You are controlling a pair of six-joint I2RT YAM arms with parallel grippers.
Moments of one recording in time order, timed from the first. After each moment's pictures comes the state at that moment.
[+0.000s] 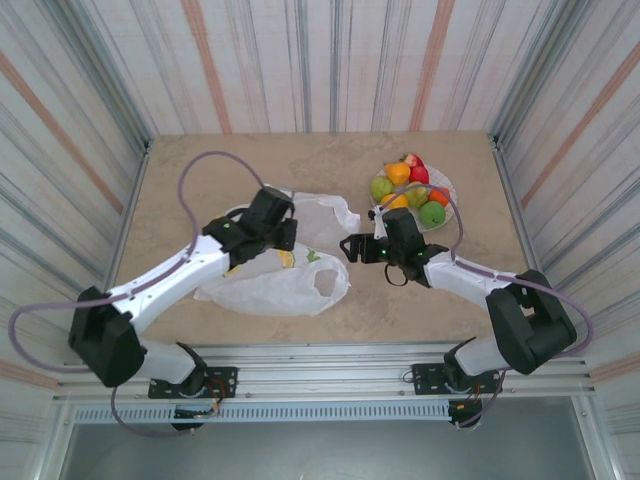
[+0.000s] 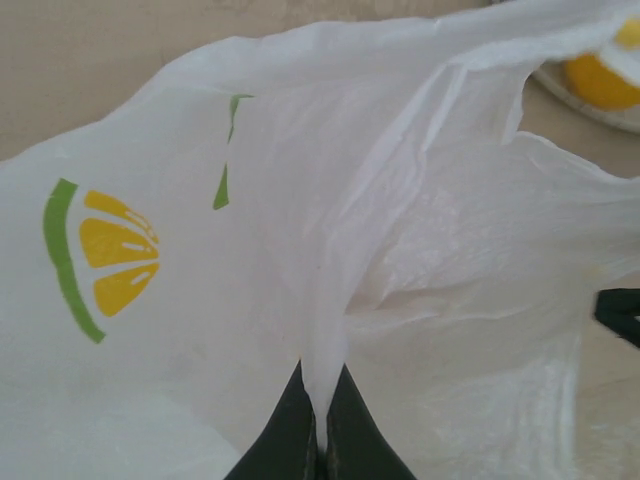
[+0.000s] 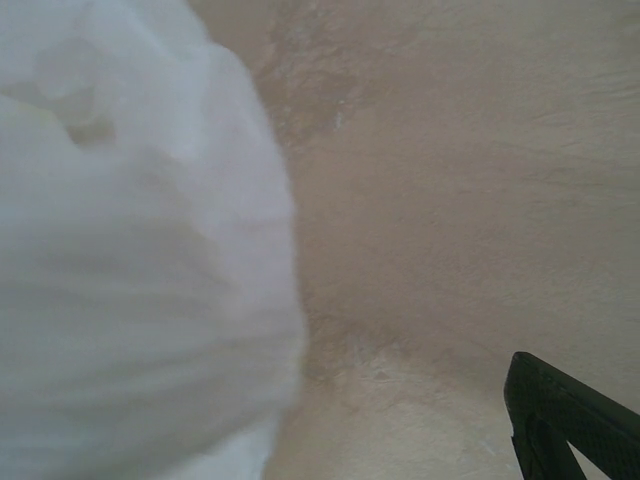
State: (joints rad) left arm -0.68 1.36 1.10 -0.57 -0.20 -0.37; right arm 0.52 1.42 0.67 0.07 -0.19 0.45
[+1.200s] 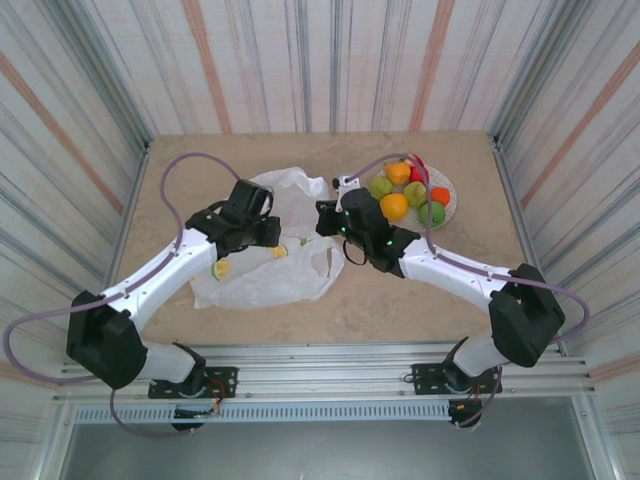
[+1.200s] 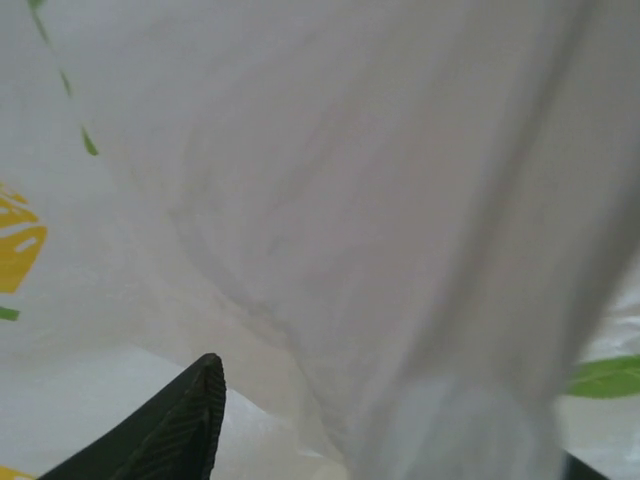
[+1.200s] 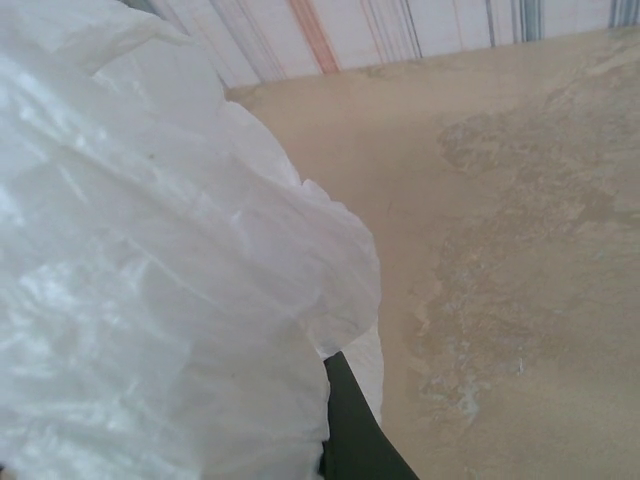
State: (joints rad) left arm -0.55 1.37 1.11 -0.68 -0.10 -0.36; right arm 0.80 1.48 1.00 0.09 0.16 0.55
